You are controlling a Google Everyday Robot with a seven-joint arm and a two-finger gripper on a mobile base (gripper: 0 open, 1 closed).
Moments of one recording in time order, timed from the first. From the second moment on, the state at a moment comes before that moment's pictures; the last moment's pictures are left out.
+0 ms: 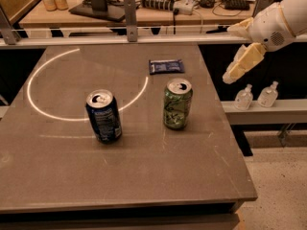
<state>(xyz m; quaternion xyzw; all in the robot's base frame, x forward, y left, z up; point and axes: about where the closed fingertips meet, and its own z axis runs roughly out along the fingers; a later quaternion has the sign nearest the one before) 0.607 -0.197 0.941 -0.58 0.73 0.14 0.34</state>
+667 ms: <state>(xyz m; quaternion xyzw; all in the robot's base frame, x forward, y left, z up) 0.644 -0.152 0.911 -0.58 0.70 0.22 0.36</state>
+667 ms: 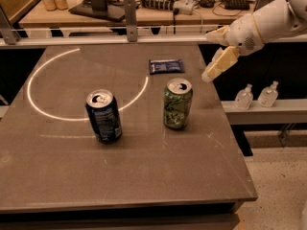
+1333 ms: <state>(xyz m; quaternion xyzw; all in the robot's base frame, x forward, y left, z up) 0.694 -0.120 0.888 -0.58 0.68 0.25 0.38</state>
